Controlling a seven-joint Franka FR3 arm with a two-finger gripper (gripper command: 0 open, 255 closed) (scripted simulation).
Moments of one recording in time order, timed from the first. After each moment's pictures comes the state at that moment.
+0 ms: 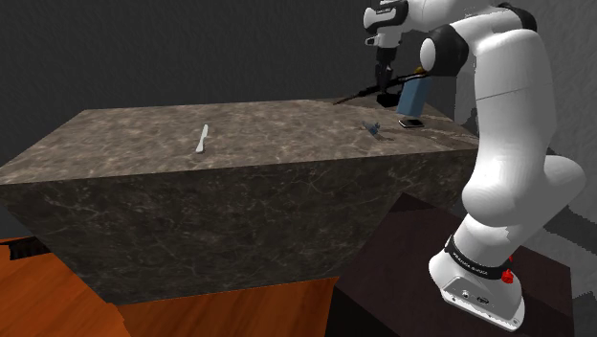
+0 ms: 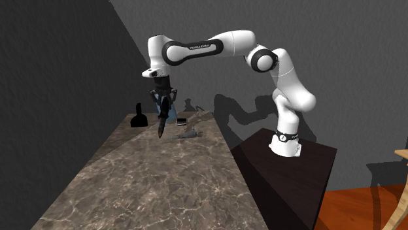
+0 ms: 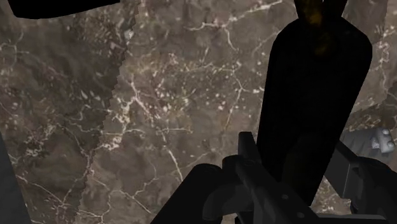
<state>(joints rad) -0.47 0.58 -0.38 -1.17 0.18 1.67 -1.60</state>
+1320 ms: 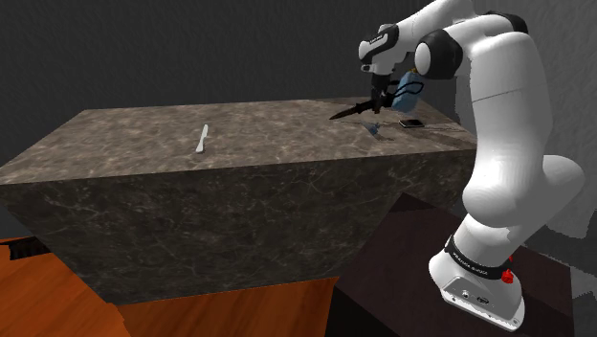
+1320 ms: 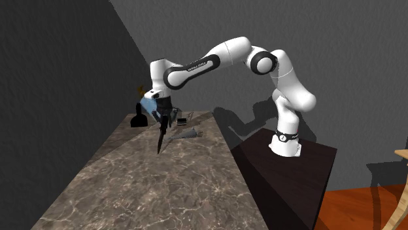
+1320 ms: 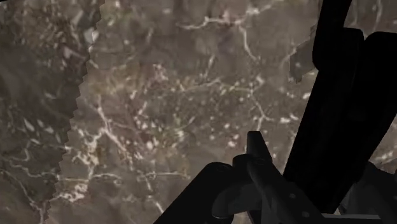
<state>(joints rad) -0.45 0.62 -0.37 -1.38 0.20 1.91 -1.61</state>
